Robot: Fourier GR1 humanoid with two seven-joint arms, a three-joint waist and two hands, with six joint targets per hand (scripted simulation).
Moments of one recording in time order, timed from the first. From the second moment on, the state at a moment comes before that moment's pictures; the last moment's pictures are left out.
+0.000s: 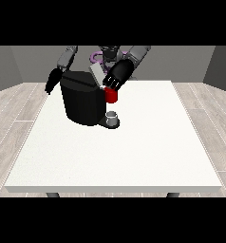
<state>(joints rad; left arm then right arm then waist) -1.26 0.43 0.13 -0.65 -0.74 -0.42 -0.09 -0.46 -0.09 -0.07 -1.24 0.15 -0.18 -0.02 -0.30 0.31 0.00</state>
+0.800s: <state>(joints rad) -1.29 0.46 0.10 -0.64 -0.80 -0.36 -0.12 -0.48 -0.09 -0.07 -1.25 0.16 -0.19 0.01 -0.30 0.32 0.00</state>
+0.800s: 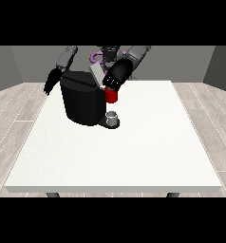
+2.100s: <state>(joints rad) -1.29 0.49 0.09 -0.65 -0.87 -0.24 -0.26 -0.51 -0.09 -0.06 -1.26 0.18 -0.21 0.01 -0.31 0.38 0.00</state>
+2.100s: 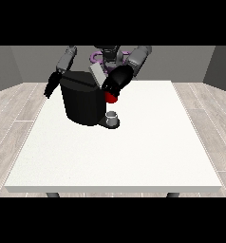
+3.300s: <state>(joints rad) -1.22 0.49 0.09 -0.62 -0.92 -0.20 -0.27 -0.44 -0.06 -0.04 -1.26 0.19 -0.22 0.02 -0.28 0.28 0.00</state>
